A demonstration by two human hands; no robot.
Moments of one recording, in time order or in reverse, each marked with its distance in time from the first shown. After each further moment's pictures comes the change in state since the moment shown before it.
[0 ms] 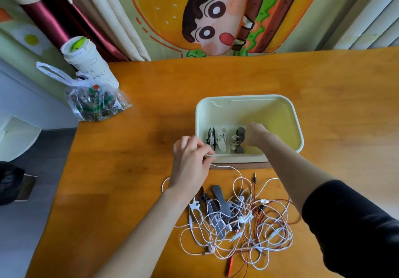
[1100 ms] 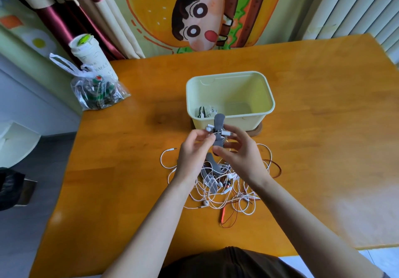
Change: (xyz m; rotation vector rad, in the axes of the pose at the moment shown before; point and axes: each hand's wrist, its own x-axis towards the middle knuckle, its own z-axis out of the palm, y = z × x) left_hand -0.082 0.065 -0.036 -1.099 -0.096 -0.526; right_hand -0.221 -0.011 0.079 1.167 0.432 -0.408
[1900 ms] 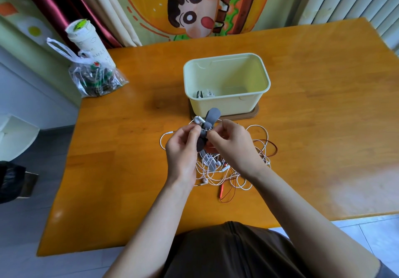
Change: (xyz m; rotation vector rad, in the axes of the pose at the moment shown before) left_hand -0.054 -0.004 -0.002 -0.374 0.232 0.015; right_hand -0.047 -0.026 0.016 -0.115 -0.010 0.055
